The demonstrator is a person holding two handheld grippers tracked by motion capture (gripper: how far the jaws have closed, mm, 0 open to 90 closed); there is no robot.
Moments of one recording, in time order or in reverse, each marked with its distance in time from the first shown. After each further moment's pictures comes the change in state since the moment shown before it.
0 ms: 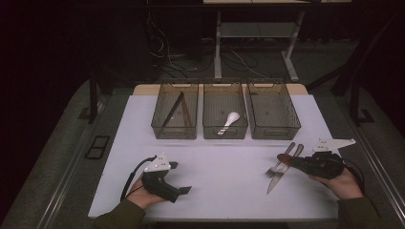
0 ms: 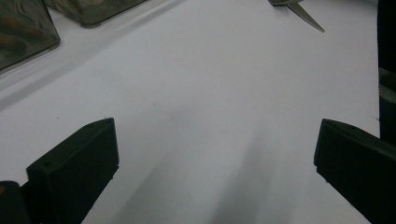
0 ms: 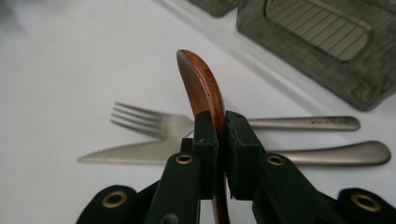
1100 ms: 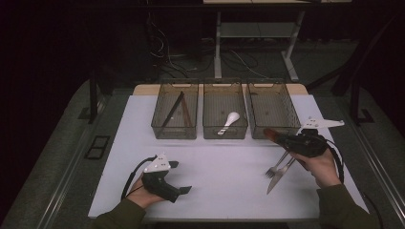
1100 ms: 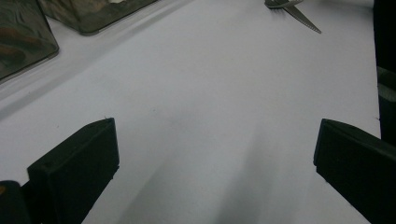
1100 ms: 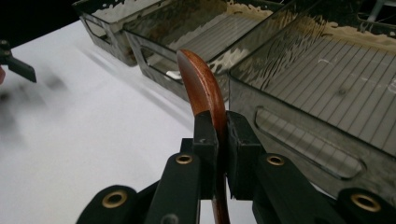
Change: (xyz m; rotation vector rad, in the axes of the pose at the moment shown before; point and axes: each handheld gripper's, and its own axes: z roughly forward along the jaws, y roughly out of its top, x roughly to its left) left arm 0.001 0.000 0.001 -0.014 -0.006 0.023; right arm 0.002 0.059 0.023 -0.182 -0.023 0.097
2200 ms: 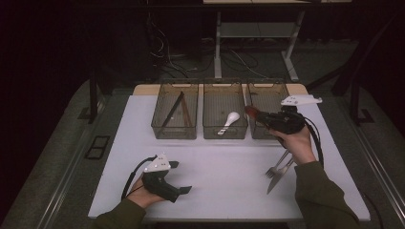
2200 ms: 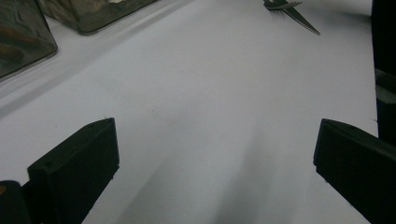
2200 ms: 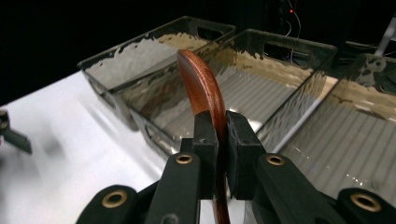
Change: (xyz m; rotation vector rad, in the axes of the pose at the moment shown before) left arm 0.000 0.000 0.000 -0.004 -0.005 -0.009; right arm 0.007 0.062 0.048 -0.098 0.029 -0.005
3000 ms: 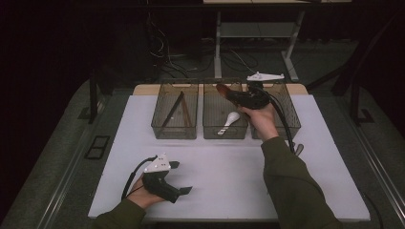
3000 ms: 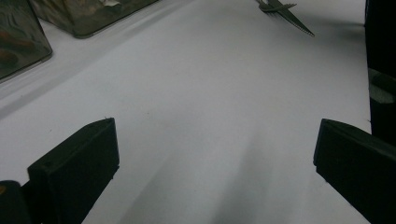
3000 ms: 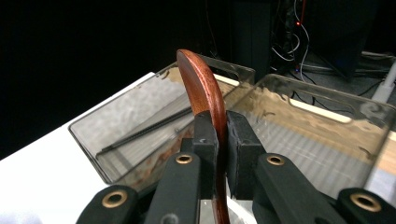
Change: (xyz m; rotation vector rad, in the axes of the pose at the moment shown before) left arm -0.001 0.001 -0.001 -0.005 -0.013 0.009; right arm 0.018 0.063 0.088 -0.040 0.016 0.045
